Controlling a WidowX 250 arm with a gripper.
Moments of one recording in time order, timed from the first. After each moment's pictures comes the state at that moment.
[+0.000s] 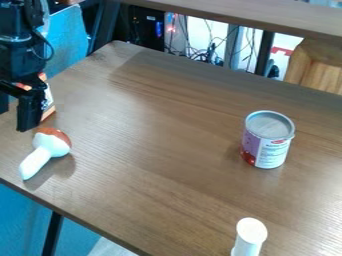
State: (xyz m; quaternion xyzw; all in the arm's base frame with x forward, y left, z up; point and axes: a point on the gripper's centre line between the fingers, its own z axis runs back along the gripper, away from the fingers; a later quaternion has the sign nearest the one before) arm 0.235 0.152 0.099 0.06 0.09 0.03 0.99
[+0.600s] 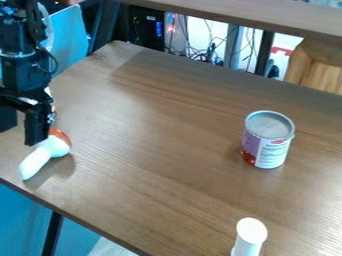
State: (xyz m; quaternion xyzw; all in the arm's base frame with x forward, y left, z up) arm 0.231 0.140 0.082 0.03 0.08 0.02 1.00
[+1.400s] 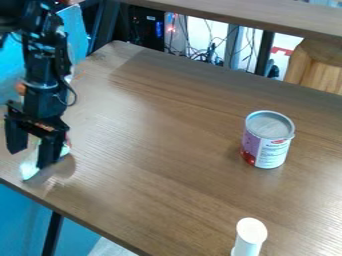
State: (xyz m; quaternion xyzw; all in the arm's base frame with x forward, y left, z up) arm 0.238 0.136 0.039 0.06 0.15 0.02 0.99
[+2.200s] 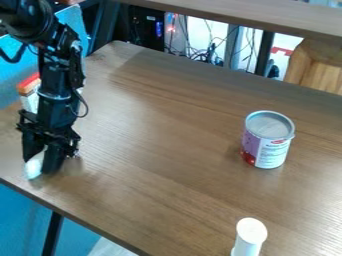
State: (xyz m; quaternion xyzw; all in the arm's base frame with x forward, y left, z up) arm 0.247 0.131 0.021 0.06 0.16 0.02 0.98
